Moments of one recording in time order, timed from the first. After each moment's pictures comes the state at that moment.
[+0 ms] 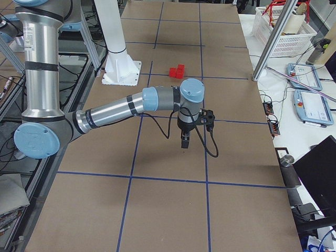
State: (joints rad) left arm -1.63 -1.52 -1.80 -1.35 -2.35 0.18; right arm 1.48 -1.62 1.96 -1.85 2.36 0.13
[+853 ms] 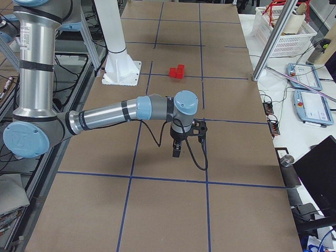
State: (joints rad) left arm -1.62 -1.50 -1.82 -1.35 -2.35 0.08; right arm 1.48 -1.70 1.94 -1.80 2.36 0.13
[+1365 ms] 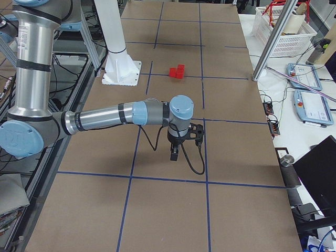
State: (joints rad) left arm -1.60 -1.48 -1.81 -1.35 -2.35 0.07; right arm 1.48 -1.72 1.93 -1.75 2.36 0.13
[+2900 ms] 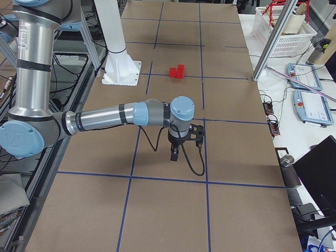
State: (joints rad) left arm -1.59 -1.46 -1.77 -1.37 -2.35 0.10; right arm 1.48 -1.72 1.93 -1.75 2.37 0.14
